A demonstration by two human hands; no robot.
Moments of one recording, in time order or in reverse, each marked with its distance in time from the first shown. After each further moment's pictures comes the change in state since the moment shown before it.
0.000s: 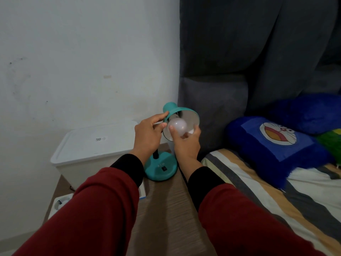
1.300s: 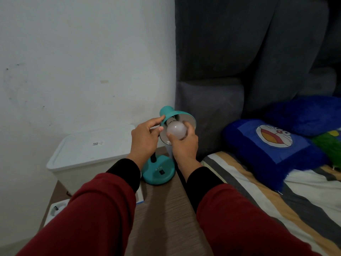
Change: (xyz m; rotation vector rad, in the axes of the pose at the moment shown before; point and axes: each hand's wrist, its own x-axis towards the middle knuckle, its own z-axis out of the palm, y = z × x) left_hand -0.002 0.005 -0.001 -0.004 -0.013 -0.045; right_hand 0.006 -0.007 -0.003 -0.054 -0.059 -0.038
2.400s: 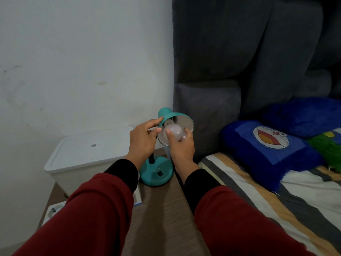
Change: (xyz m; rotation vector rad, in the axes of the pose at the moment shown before) left_hand 0.002 0.001 0.000 0.009 0.000 -0.004; right_hand -0.006 -0.004 -0.004 0.117 -0.049 0.103
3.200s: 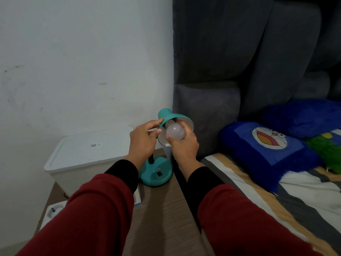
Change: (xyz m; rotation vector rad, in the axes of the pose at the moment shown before) left_hand -0.002 0.000 0.001 0.014 -0.004 0.005; right_hand 0.005 -0.010 -0.008 -0.250 0.027 -0.150
